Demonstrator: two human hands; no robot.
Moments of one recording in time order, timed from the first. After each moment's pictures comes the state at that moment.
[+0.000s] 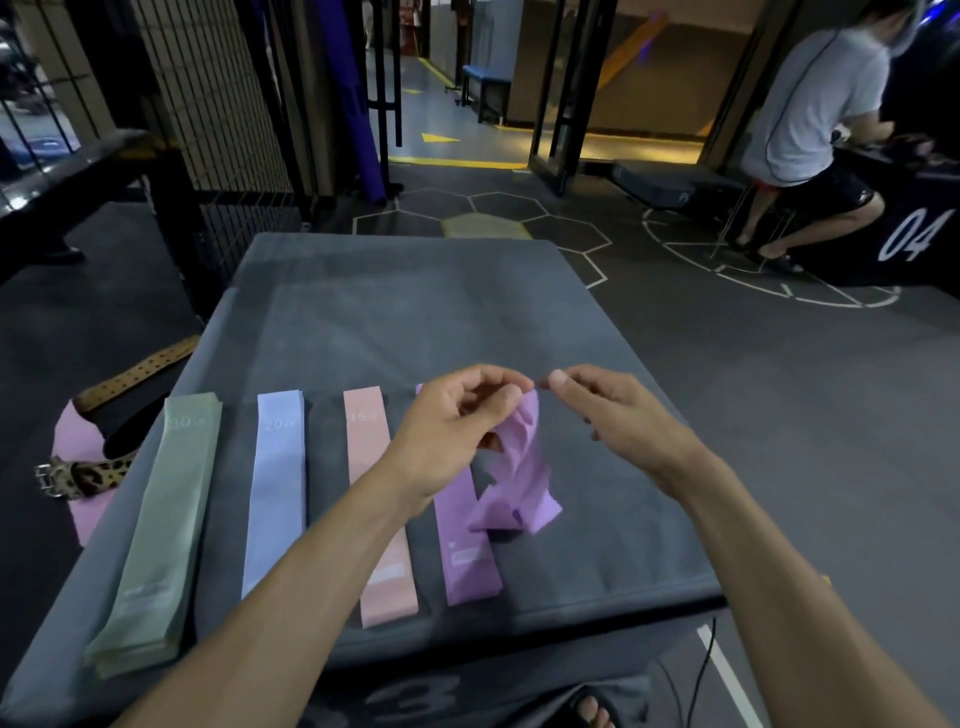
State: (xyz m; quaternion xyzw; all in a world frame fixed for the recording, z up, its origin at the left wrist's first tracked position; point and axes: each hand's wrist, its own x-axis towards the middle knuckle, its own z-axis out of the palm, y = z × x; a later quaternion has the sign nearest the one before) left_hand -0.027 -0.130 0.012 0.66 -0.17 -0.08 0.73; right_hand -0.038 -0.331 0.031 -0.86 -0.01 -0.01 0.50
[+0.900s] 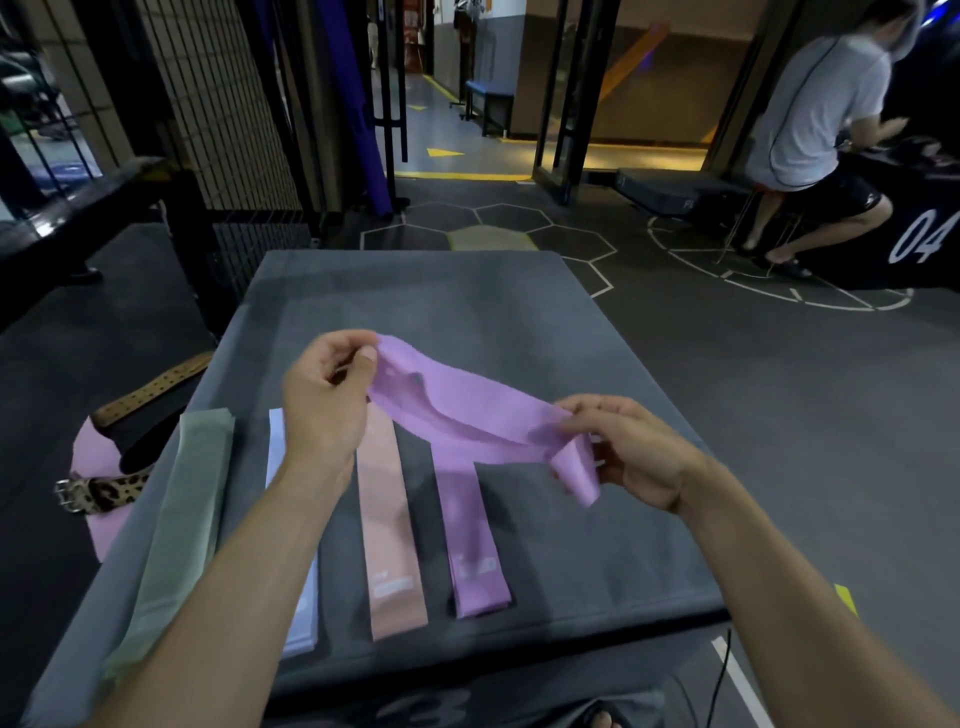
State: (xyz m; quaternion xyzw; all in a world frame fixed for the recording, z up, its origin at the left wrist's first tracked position) left_hand 0.021 -0.057 0.001 0.66 -0.01 0.21 0.72; right_hand -0.039 -0.331 0.028 -0.73 0.04 0.14 0.67
